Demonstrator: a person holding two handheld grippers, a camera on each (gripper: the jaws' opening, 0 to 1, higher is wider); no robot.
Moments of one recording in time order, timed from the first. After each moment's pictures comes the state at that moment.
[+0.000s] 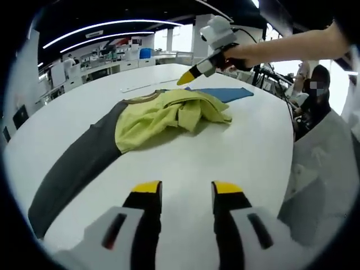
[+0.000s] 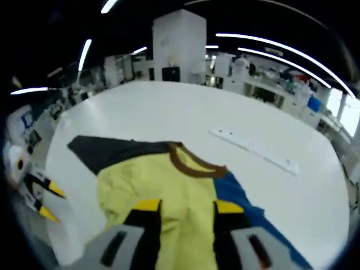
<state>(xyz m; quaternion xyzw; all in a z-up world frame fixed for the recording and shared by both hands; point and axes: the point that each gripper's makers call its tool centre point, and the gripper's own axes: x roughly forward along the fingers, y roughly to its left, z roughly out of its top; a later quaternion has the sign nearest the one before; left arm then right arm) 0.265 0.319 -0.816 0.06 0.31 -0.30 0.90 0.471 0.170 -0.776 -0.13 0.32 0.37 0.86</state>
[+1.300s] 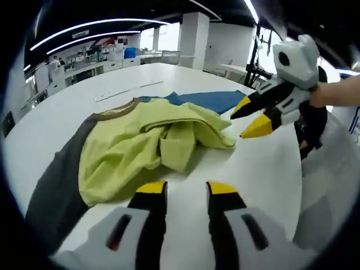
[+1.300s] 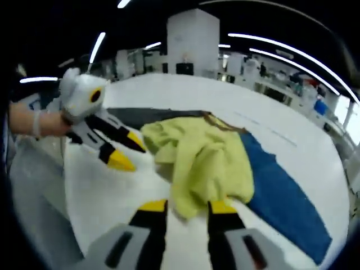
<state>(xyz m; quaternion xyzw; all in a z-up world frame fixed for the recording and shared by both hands) 0.342 0.245 -0.830 0.04 0.32 -0.34 0.88 0.335 0.132 -0.814 -0.19 0.32 0.40 0.84</state>
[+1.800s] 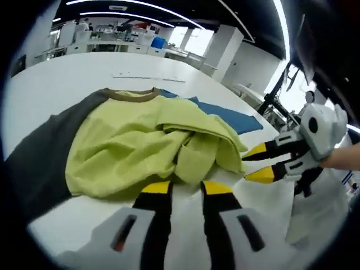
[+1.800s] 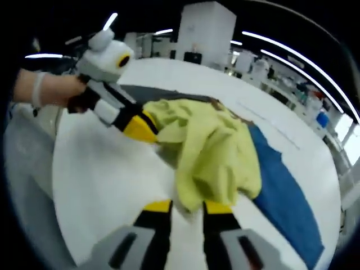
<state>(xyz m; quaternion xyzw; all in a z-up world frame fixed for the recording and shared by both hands) 0.361 0.242 -0.831 -0.11 0.35 -0.30 0.88 0.336 0.130 -0.841 -0.24 0.33 0.39 0.83</state>
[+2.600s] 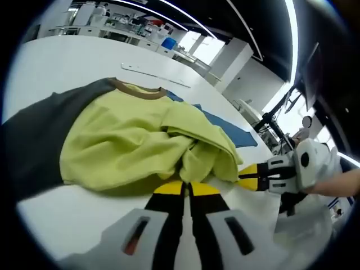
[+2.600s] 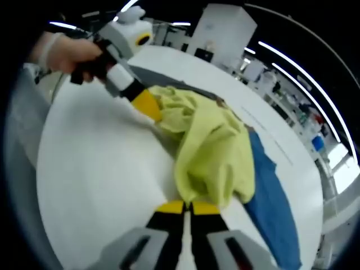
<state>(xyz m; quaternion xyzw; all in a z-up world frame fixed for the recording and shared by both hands) 0.358 0.247 -0.827 -0.19 0.35 -0.29 0.87 0.338 0.122 -0.848 -0.33 0.30 0.39 0.81</state>
